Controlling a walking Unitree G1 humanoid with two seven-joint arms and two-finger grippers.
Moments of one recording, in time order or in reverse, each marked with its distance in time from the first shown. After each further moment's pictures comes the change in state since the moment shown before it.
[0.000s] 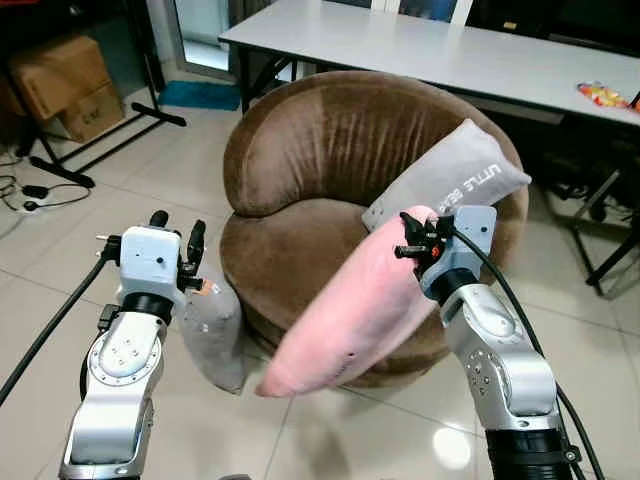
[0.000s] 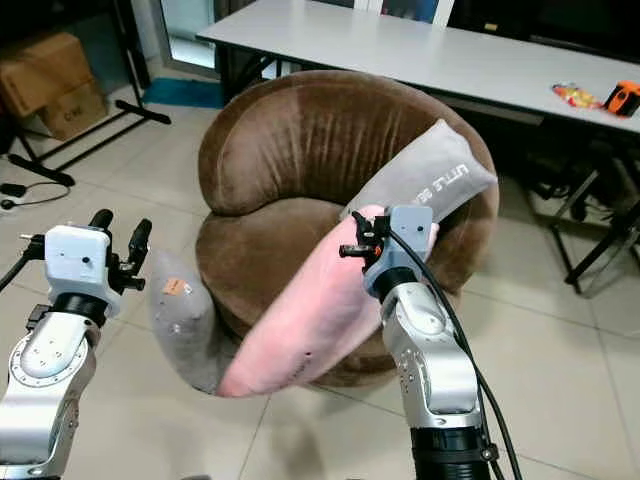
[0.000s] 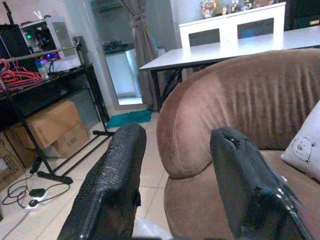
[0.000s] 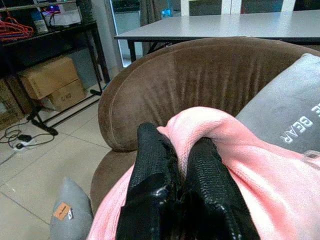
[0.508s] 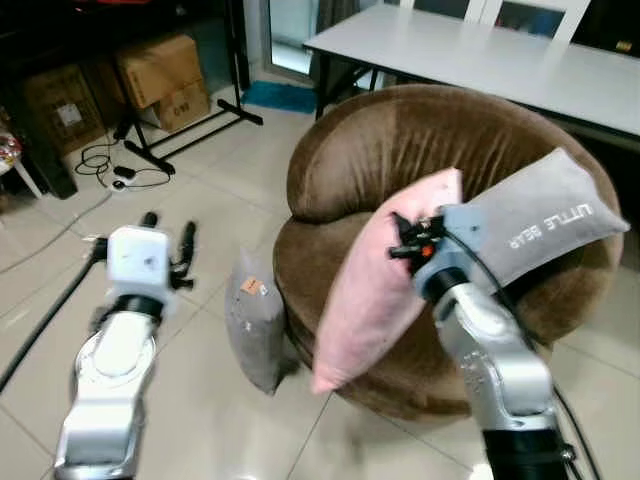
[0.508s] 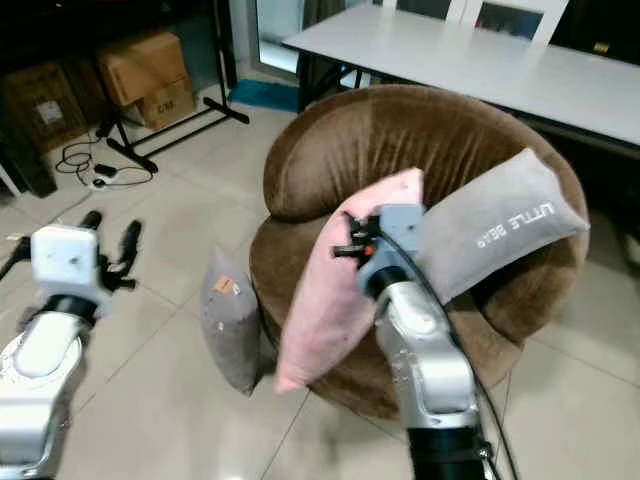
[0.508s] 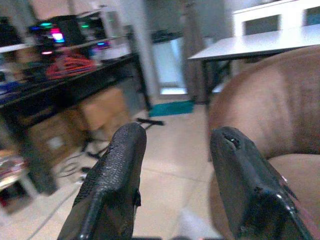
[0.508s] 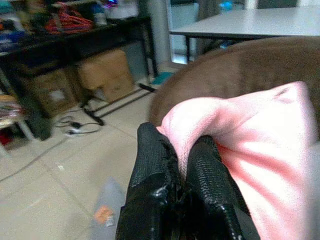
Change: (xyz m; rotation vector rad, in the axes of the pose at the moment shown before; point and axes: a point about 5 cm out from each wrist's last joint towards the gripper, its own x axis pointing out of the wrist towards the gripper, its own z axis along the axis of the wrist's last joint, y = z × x) left arm 0.001 -0.001 0.002 -0.010 -0.013 -0.016; right arm 0.001 0.002 0.002 -0.004 -0.011 0.014
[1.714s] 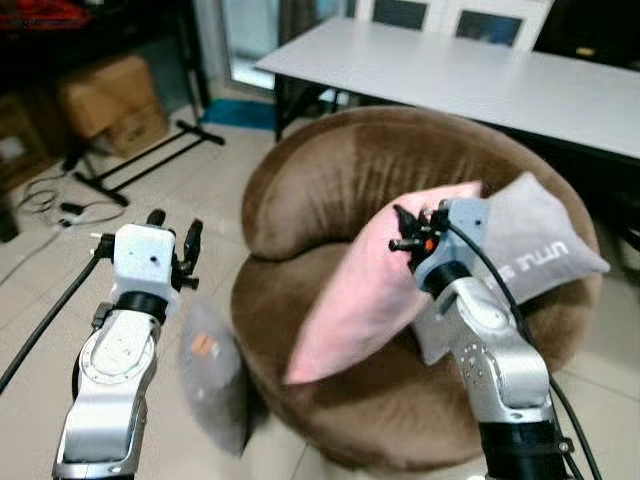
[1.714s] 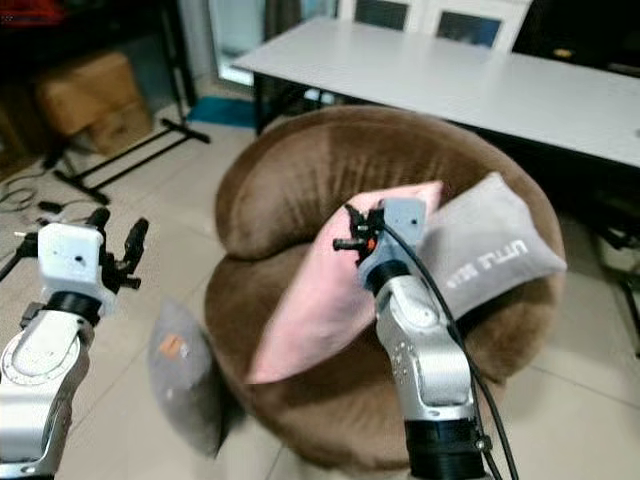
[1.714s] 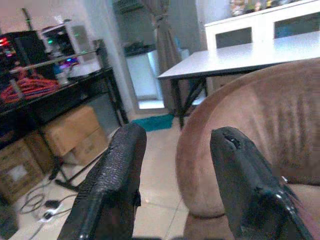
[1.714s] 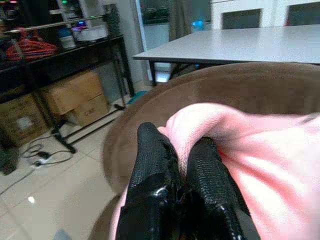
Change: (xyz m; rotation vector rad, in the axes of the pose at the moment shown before) left arm 0.000 0.002 -0.001 0.010 0.010 -0.010; right arm 0.005 0.003 0.004 0.010 -0.020 0.002
